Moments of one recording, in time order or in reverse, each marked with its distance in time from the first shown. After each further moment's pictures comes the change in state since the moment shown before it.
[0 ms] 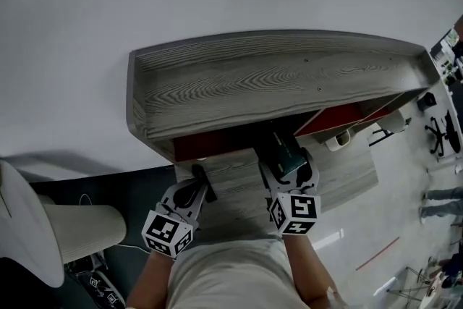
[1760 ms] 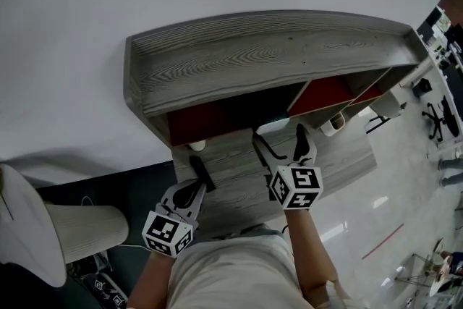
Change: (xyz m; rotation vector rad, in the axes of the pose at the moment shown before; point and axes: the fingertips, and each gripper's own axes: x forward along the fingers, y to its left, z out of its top) left arm -0.029 -0.031 -0.019 0.017 0.020 -0.033; right arm -0.003 0.000 0.010 0.055 -0.044 0.056
